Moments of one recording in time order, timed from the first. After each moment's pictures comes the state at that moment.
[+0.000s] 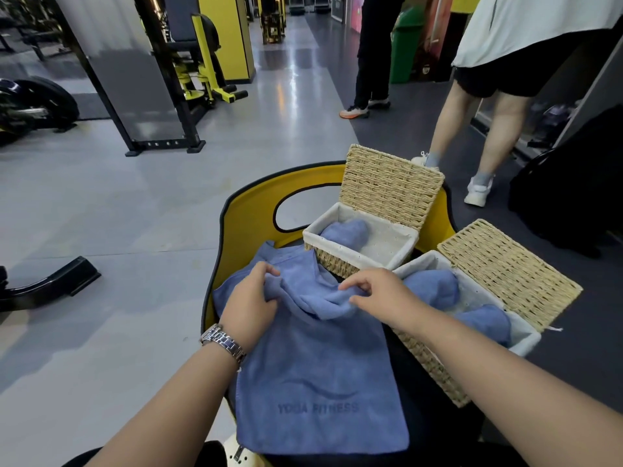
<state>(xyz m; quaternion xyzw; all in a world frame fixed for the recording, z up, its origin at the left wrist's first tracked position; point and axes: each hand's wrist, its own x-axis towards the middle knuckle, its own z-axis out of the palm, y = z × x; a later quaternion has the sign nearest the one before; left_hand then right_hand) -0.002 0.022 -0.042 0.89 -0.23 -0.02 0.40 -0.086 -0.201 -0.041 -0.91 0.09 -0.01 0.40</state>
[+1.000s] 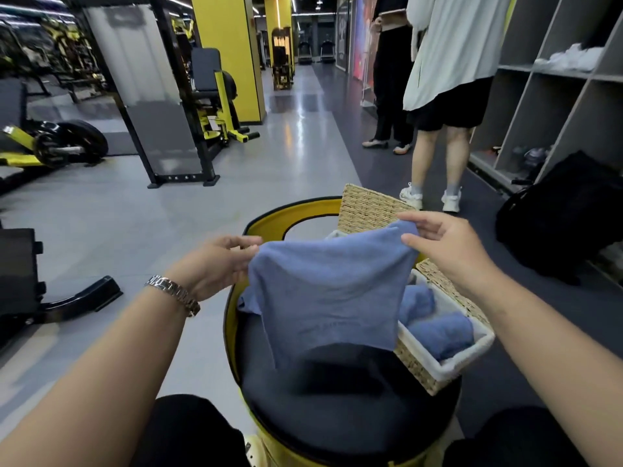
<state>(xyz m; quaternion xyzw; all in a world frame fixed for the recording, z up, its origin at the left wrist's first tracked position) -0.028 0.075 0.113 0.72 -0.10 -0.27 0.63 -0.179 -0.230 0.116 -0.79 0.06 -0.26 0.55</state>
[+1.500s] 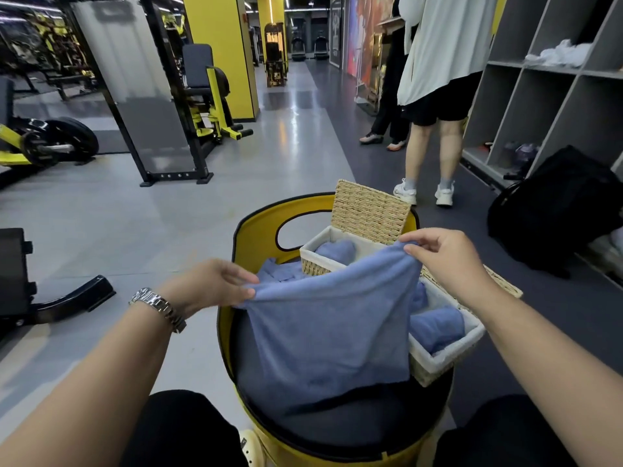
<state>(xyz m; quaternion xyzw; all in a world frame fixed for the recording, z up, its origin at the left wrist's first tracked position) -0.046 0.090 0.097 0.87 -0.15 -0.24 0.41 -0.195 -0.238 0.095 -0.84 0.16 -0.26 0.45</state>
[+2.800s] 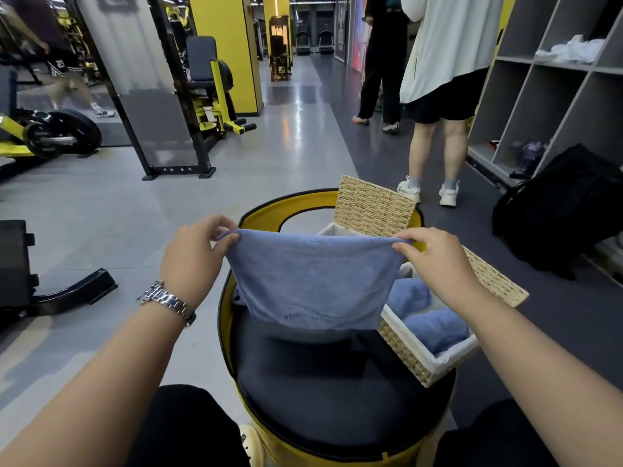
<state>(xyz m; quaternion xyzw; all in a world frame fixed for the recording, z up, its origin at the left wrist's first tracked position) -0.033 0.090 0.100 0.90 -0.22 0.18 0.31 -0.186 -0.219 0.095 -0.90 0.13 -0.27 0.30</state>
